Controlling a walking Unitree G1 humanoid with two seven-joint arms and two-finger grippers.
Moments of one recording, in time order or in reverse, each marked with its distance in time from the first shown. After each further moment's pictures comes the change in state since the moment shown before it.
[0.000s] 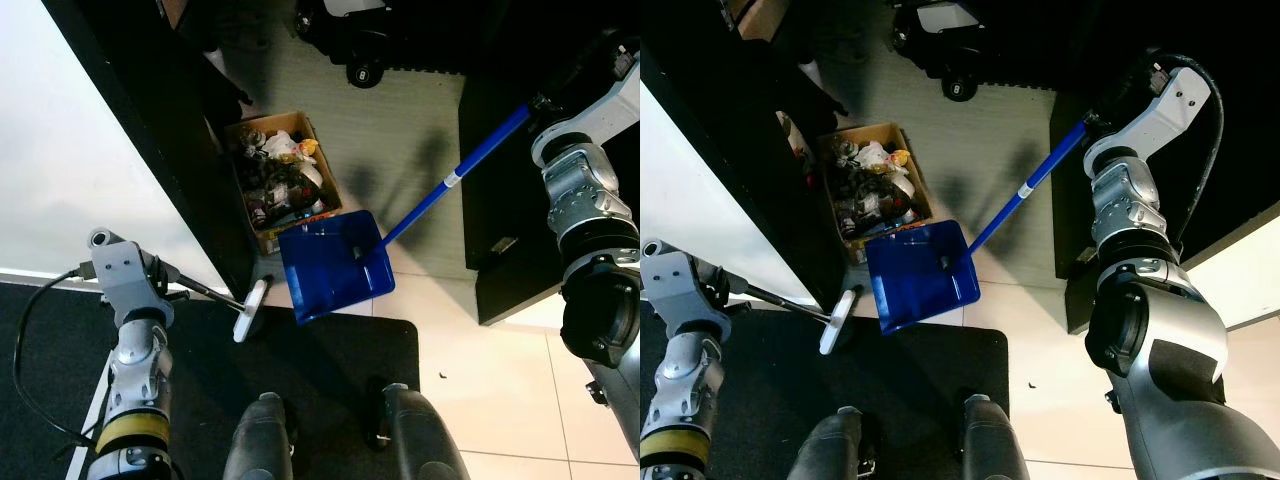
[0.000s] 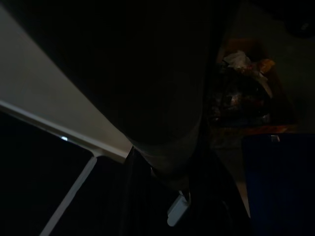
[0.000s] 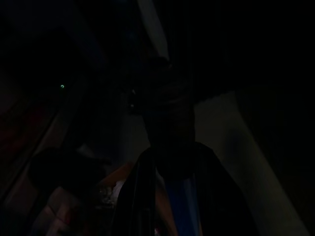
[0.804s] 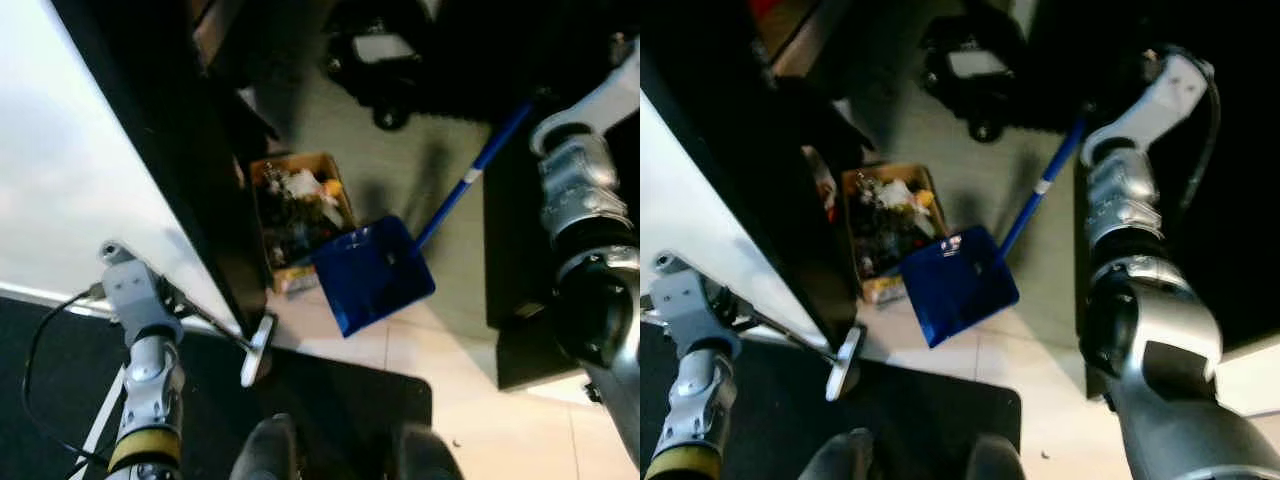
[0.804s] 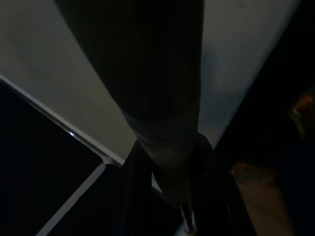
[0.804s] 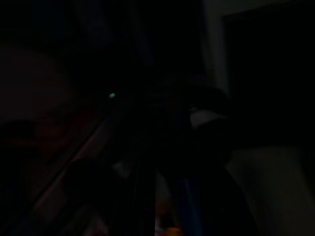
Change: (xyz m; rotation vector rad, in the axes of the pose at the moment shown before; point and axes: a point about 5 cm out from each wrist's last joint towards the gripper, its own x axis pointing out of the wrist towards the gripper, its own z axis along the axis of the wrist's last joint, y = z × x) left arm -0.010 -0.005 -0.014 -0.007 0.036 0.033; right arm 0.004 0.029 0.005 -0.098 -0.070 0.129
